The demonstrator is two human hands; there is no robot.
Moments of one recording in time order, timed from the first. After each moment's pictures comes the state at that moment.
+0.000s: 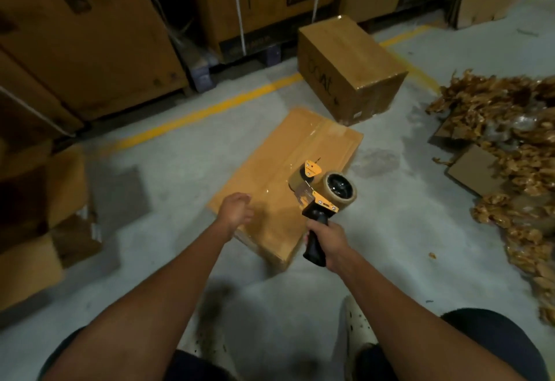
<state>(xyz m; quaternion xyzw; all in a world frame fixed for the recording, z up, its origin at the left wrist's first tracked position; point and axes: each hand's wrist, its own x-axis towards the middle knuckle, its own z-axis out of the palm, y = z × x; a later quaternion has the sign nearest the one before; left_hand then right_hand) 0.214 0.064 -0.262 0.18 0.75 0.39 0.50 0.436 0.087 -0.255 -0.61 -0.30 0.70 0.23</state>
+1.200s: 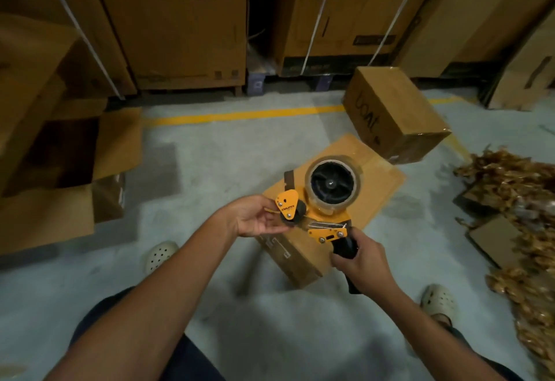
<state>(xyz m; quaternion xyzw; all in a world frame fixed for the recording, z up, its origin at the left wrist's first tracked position) 0.116 -0.015 -0.240 0.01 0.47 0.46 0.76 0.378 0.026 -0.211 -0.51 -0.78 0.35 0.11</state>
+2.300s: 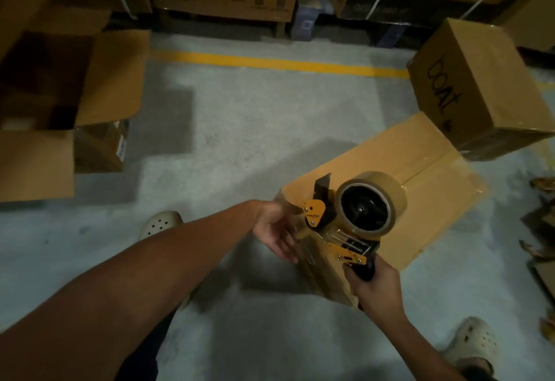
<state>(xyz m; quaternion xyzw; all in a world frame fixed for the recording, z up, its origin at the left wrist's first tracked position) 0.064 0.047 -0.415 -0.02 0.45 0.19 0.87 0.330 0.078 -0.362 -0.53 -0.77 0.35 0.08</state>
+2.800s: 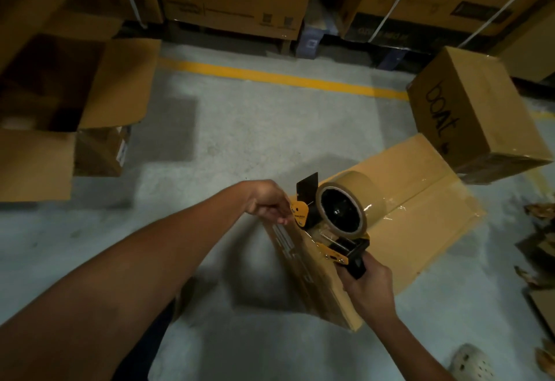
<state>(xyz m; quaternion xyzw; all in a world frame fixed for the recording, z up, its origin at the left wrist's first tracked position) 0.012 0.066 -0.393 0.14 0.60 0.34 0.71 0.297 0.093 -0.354 -0.48 -0.81 0.32 0.10</state>
